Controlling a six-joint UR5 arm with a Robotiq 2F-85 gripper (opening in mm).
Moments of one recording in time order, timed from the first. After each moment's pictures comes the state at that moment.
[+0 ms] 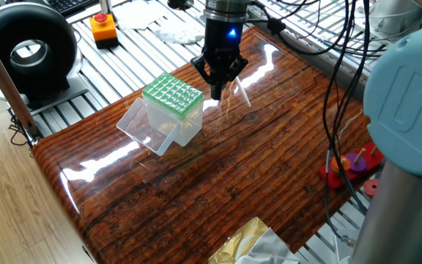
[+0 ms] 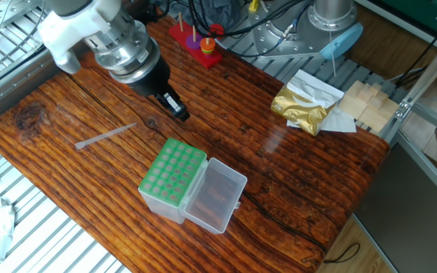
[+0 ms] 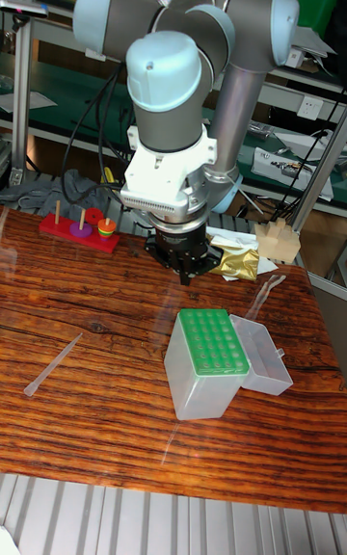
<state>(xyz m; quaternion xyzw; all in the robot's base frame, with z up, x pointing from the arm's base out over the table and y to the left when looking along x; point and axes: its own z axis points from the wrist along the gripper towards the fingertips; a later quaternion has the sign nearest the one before) 0.509 0.039 0.158 -0.15 -0.97 -0.14 0.15</state>
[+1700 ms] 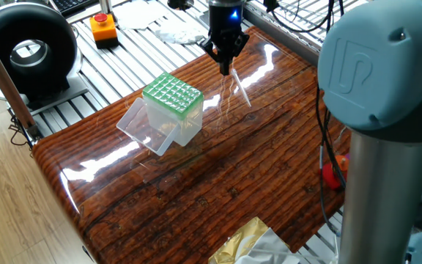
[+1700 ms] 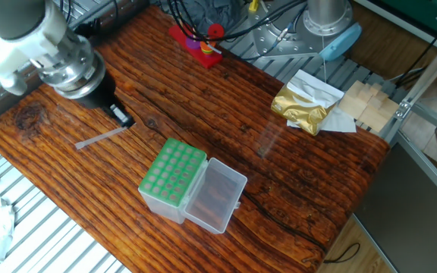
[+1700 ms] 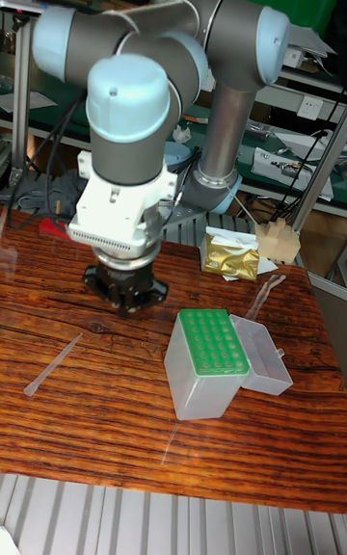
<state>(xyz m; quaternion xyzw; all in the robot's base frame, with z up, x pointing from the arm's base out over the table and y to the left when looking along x) 0.586 -0.054 0.116 -0.10 -0.99 -0.05 0.11</state>
